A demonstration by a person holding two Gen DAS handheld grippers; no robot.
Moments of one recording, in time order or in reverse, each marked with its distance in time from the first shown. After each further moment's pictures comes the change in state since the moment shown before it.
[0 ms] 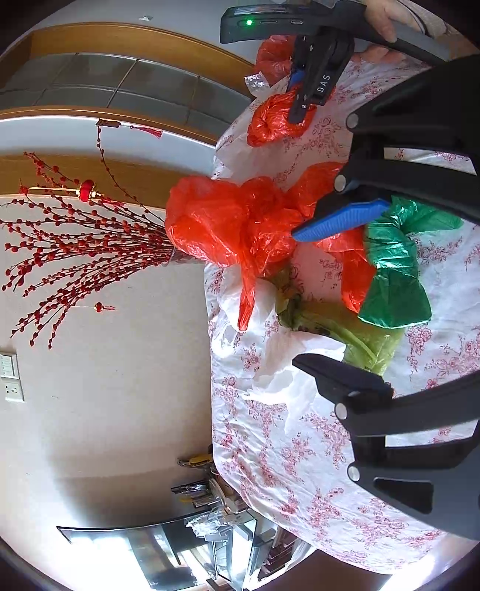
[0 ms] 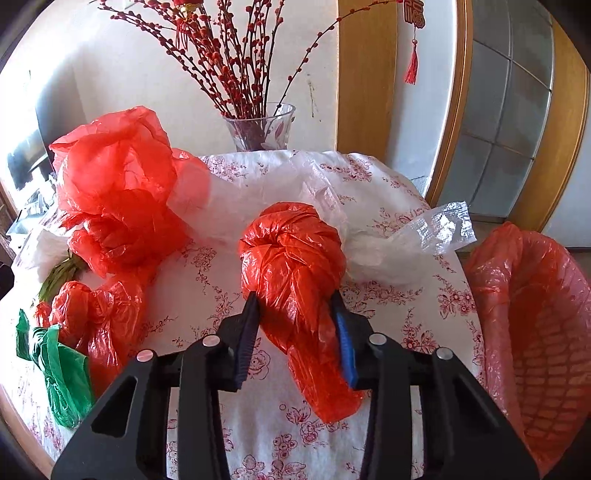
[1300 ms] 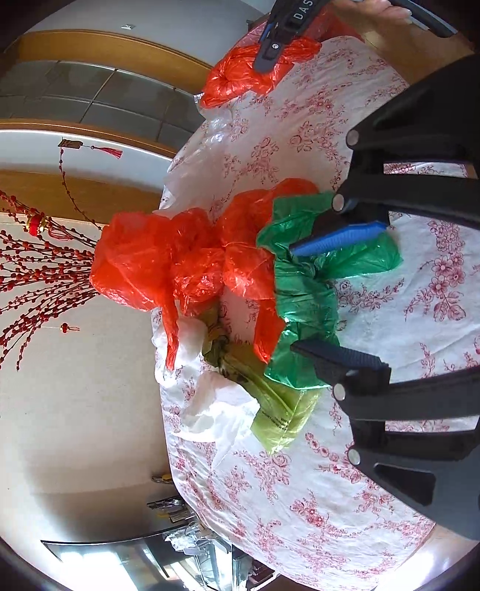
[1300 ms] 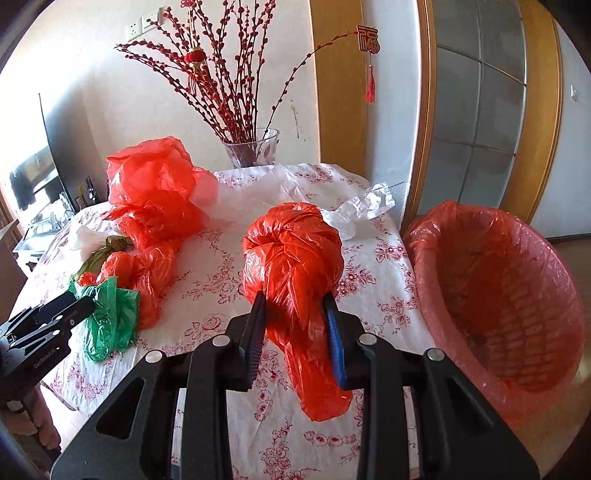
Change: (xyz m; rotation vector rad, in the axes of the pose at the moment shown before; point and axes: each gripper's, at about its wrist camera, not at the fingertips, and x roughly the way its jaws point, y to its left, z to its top) left arm 0.004 -0.032 -0.051 0.018 0.105 -0.047; right arm -0.088 -0.027 -0.045 0.057 -0.088 0.004
